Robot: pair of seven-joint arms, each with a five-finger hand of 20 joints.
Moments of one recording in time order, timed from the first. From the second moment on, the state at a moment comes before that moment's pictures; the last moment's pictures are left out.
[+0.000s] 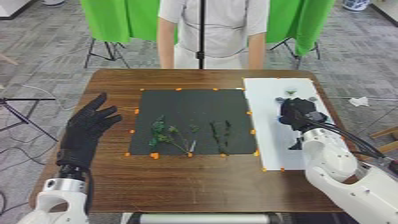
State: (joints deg) left arm 126.5 -51.7 -90.8 -125.2 42.9 18.0 20.1; right arm -78.7 -36.0 50.2 -98.2 -129.3 14.3 29.1
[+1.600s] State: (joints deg) left arm 113.4 -51.3 -87.1 -122.7 44.7 14.4 16.9; right arm -59.4 -74.2 24.1 -88.8 -152.4 2.6 16.3
